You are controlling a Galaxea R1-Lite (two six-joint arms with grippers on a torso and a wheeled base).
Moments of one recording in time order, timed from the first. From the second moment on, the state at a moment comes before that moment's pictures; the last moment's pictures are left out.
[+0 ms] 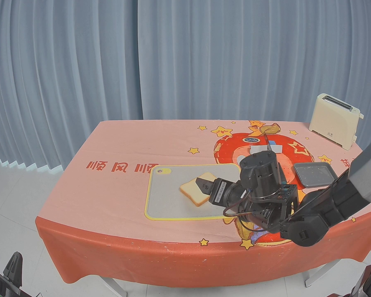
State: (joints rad) left arm 0.00 0.02 -0.02 0.00 0.00 -0.01; right arm 0.78 2.02 -0.88 -0.65 -0.33 0.73
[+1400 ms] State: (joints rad) left arm 0.00 0.02 -0.02 0.00 0.00 -0.01; right arm 0.63 1.56 -0.69 -0.51 -0.50 0.22
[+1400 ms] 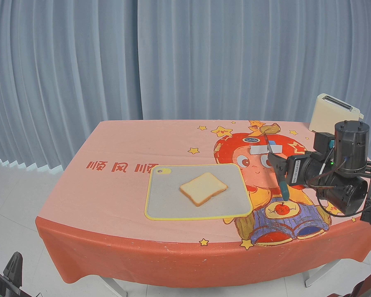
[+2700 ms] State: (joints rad) left arm 0.00 0.02 -0.02 0.00 0.00 -0.01; right arm 0.55 1.71 -0.73 -0.42 -0.58 0.21
